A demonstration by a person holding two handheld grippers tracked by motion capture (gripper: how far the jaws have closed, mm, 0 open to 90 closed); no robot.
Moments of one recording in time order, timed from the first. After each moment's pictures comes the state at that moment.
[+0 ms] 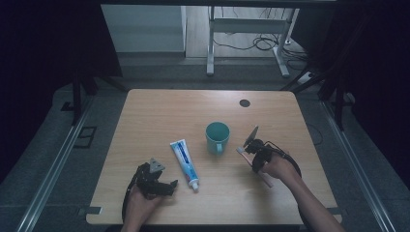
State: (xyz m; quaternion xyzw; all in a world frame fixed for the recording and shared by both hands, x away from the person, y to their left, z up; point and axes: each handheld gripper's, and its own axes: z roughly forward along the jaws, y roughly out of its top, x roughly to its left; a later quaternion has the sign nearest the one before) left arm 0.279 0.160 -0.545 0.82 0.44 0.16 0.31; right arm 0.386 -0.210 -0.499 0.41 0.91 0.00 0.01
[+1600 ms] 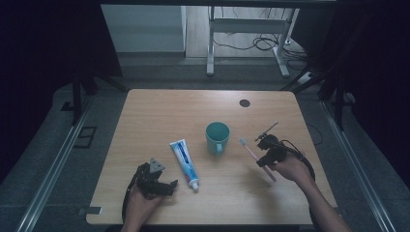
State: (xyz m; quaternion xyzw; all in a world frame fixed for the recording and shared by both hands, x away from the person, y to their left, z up) left arm 0.279 0.160 -0.545 0.82 0.44 0.16 0.31; right arm 0.367 -0.243 -0.459 0.40 0.90 0.14 0.04
